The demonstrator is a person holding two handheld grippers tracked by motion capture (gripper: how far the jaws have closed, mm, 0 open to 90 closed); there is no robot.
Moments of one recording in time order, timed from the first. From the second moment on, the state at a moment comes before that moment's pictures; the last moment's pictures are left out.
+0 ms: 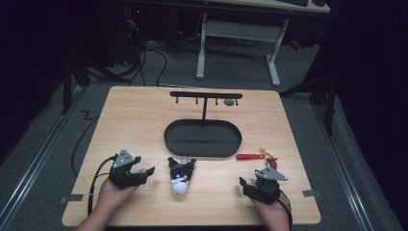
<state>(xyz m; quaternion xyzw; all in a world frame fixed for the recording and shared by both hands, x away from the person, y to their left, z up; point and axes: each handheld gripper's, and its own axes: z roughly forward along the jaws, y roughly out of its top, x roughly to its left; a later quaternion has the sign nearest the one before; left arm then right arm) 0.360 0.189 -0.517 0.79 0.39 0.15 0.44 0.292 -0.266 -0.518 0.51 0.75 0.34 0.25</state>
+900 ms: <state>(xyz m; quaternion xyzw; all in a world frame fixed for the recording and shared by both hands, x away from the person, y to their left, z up) 0.337 0.192 -0.514 0.81 0.35 0.22 0.42 0.297 -0.256 -0.514 0.53 0.78 0.28 0.18</state>
